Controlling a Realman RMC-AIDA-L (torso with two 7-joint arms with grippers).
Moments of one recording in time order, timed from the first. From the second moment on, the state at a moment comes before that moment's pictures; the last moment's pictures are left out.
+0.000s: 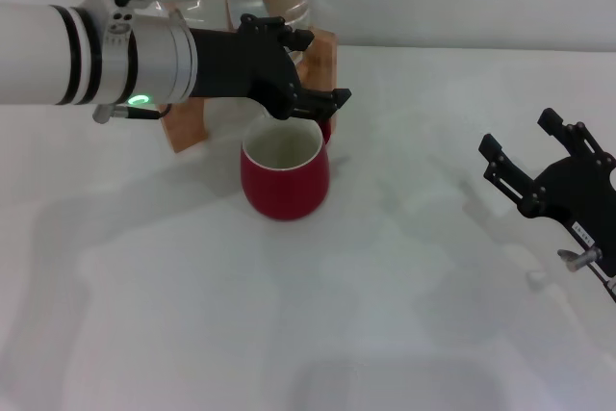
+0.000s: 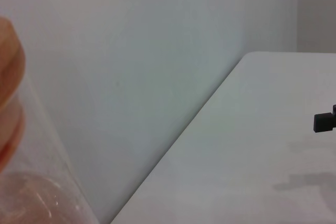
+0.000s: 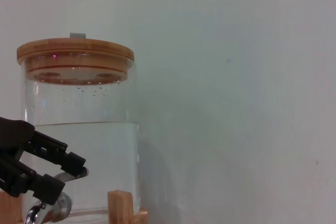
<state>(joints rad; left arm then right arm) -0.52 -2.08 1.36 1.27 -1.09 -1.07 1.27 0.34 2.02 0.62 0.40 -2.43 -1.21 0.17</state>
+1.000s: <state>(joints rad) -0.52 -2.08 1.37 1.27 -1.10 -1.05 1.27 0.34 2.02 0.63 0.40 -2.43 -1.21 0.17</state>
